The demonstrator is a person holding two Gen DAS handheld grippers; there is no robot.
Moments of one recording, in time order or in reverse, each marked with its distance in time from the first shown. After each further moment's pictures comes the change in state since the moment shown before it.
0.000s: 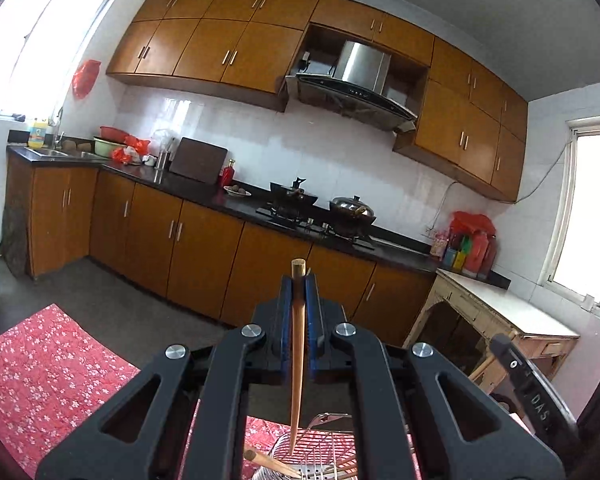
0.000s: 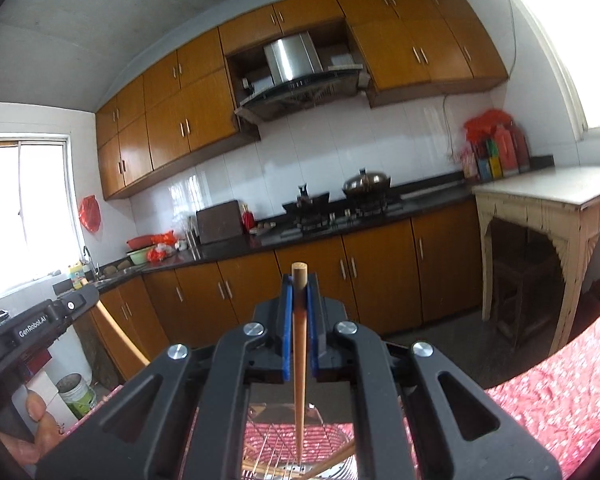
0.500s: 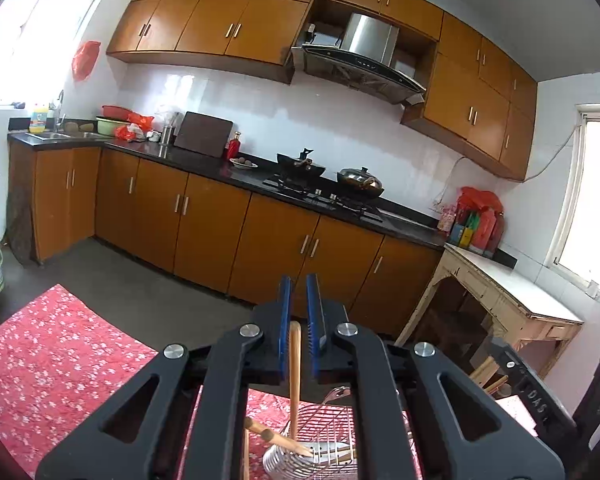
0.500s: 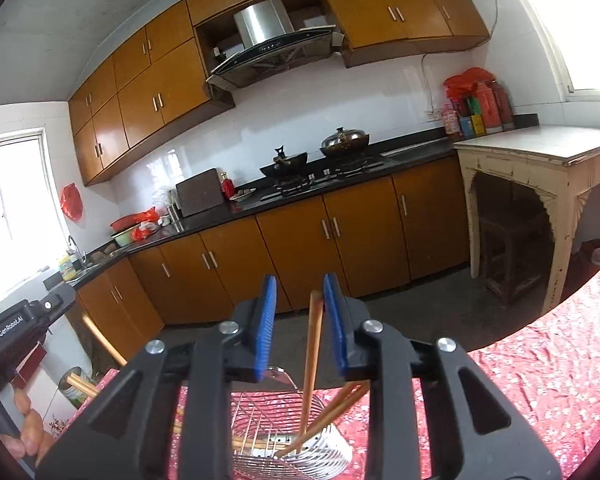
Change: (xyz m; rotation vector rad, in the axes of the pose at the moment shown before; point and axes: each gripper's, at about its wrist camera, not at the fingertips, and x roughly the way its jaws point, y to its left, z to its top) left arm 0.007 0.011 -0.002 0.007 0.105 0.029; right arm 0.009 -0.021 -0.017 0.058 0.113 -0.067
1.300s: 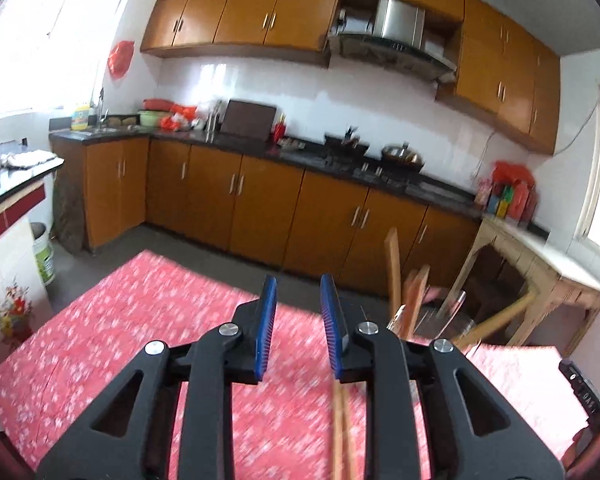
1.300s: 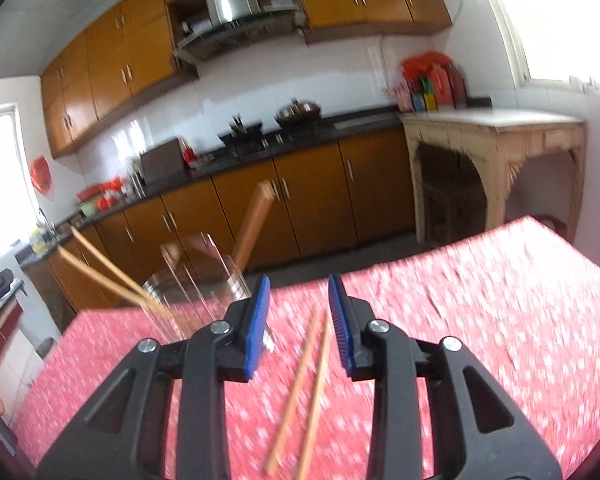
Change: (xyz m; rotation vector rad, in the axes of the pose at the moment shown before) left arm -0.083 0.074 -0.056 0.050 0.100 0.162; right arm -0.117 -0.057 -0.087 -0.006 0.129 -0.161
